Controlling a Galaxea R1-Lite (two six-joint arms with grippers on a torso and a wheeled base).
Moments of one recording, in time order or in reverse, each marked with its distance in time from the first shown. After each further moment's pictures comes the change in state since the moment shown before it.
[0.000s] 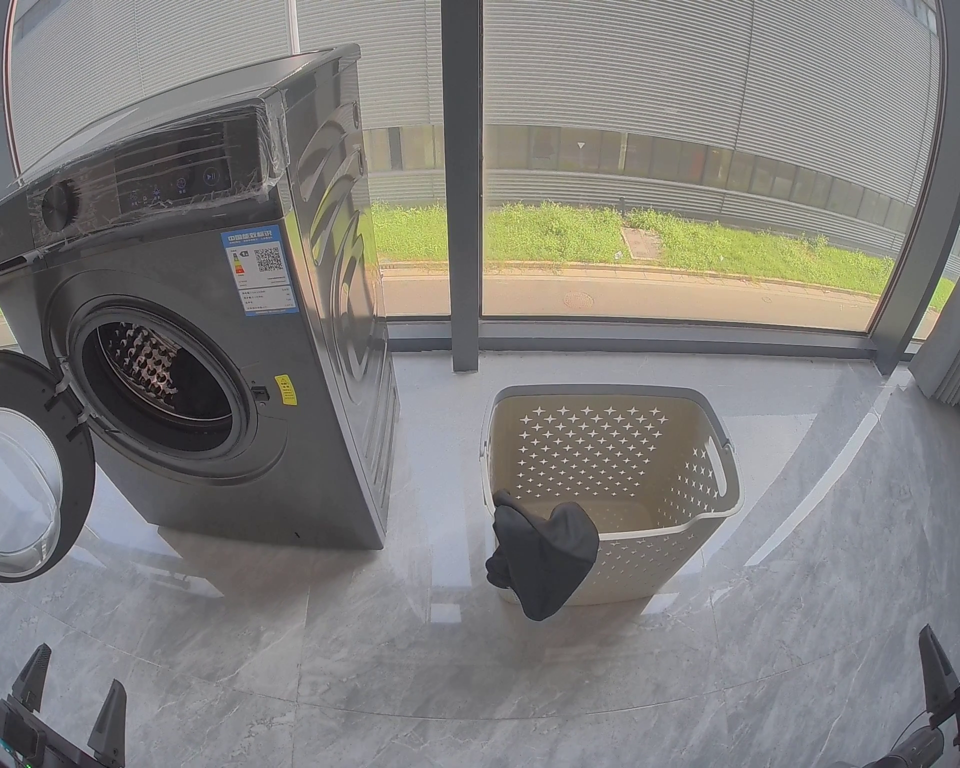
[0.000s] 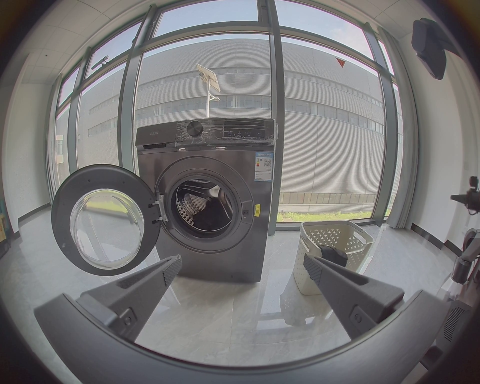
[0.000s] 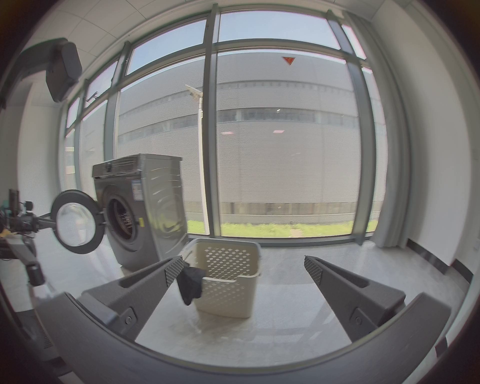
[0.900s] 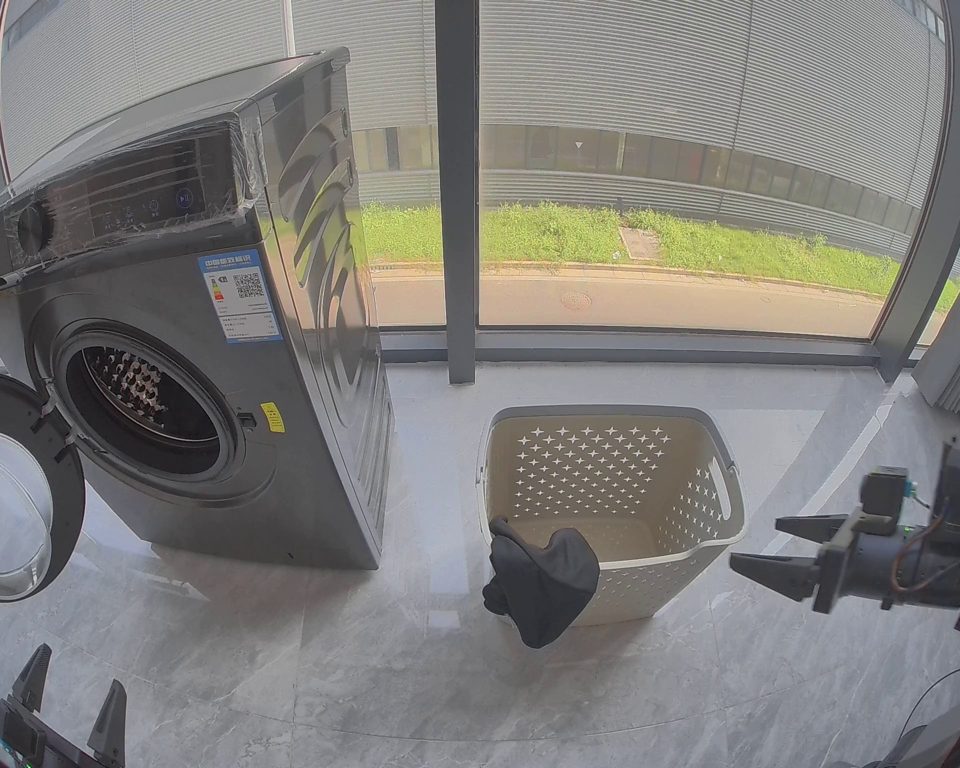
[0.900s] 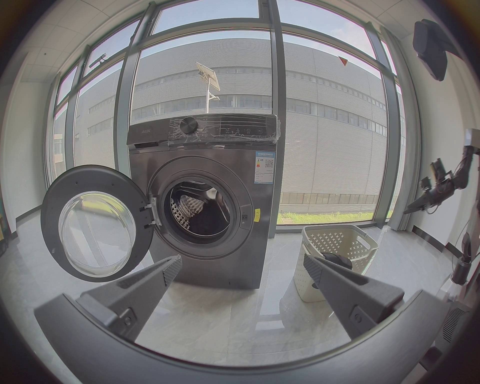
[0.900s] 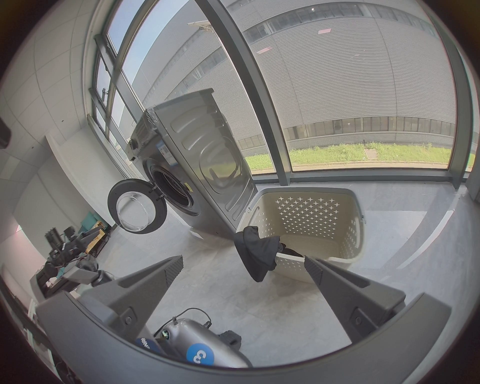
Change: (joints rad) left arm 0.000 0.000 0.000 0.000 0.001 -0.005; right arm 0.293 1.217 -0.173 -0.570 0.251 0.144
